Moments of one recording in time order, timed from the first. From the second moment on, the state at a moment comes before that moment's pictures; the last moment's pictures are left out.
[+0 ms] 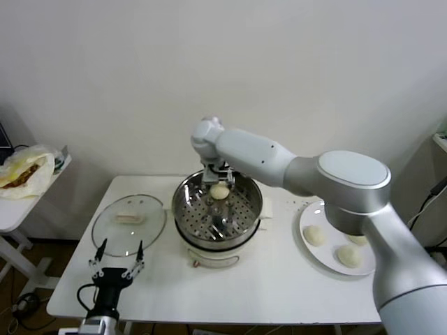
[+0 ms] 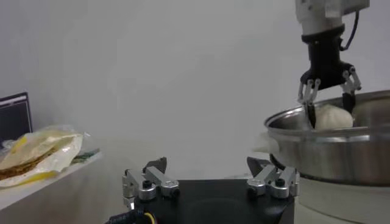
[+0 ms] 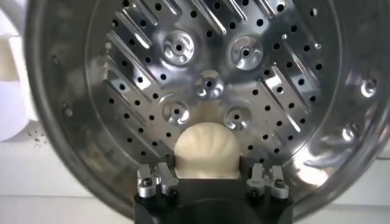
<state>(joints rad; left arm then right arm) 1.71 -1.41 -0.63 -2.04 0.04 -0.14 -0.09 0.40 1.59 -1.18 0.78 -0.50 0.60 -1.16</state>
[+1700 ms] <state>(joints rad) 1.75 -1.42 -0.61 -2.08 0.06 -0.15 -0.09 0.51 0.72 -1.41 1.23 0.29 -0.21 -1.09</state>
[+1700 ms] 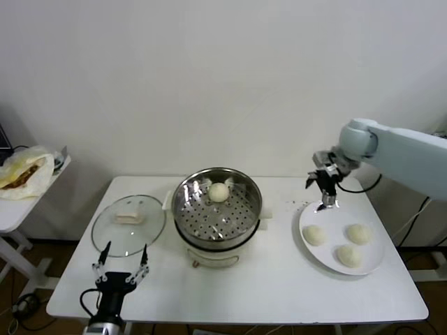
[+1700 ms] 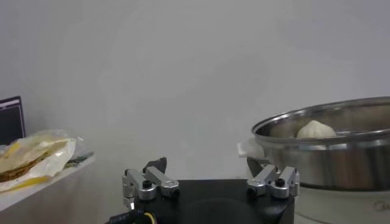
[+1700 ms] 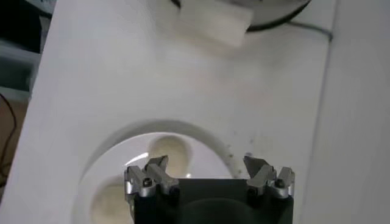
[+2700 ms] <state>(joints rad) 1.75 -1.42 -0.63 -2.06 0.05 -0.15 -0.09 0.17 0.86 -1.15 0.96 0.15 -0.23 -1.10</state>
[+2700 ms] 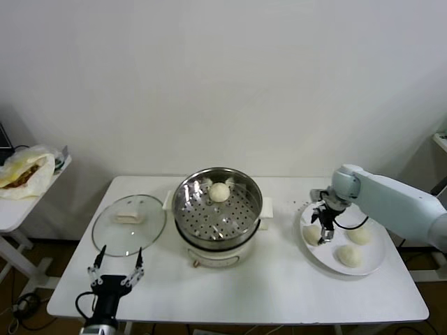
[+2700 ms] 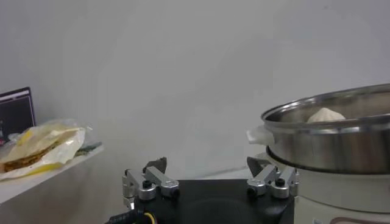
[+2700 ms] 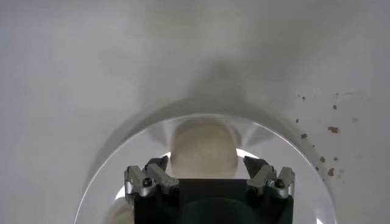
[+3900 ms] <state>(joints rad) 1.76 -1.44 -0.60 -2.08 0.08 -0.14 -0.08 0.71 0.97 -1.49 1.03 0.55 -0.25 -1.10</state>
